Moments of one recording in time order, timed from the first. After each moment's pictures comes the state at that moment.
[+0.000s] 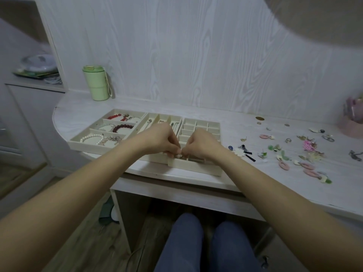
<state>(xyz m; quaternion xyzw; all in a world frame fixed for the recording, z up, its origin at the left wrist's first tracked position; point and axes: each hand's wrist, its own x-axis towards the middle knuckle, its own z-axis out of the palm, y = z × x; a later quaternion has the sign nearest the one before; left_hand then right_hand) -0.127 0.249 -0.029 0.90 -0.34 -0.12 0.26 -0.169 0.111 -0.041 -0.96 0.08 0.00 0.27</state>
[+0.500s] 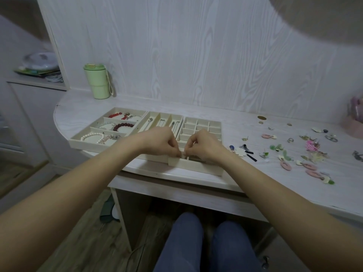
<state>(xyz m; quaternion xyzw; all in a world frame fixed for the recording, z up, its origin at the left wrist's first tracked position) -0.121 0.250 -0.034 0.91 -0.37 -0.12 0.15 -0.171 0.097 -0.052 -0.95 0.02 -0.03 0.30</state>
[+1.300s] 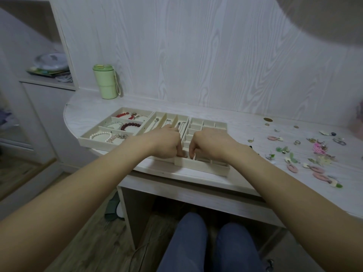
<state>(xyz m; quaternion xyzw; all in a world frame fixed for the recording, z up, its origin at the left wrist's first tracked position) -0.138 0.249 -0.023 0.92 -0.38 -0.07 -0.03 -0.181 0.108 -0.020 -0.99 -0.12 0.00 -0.04</state>
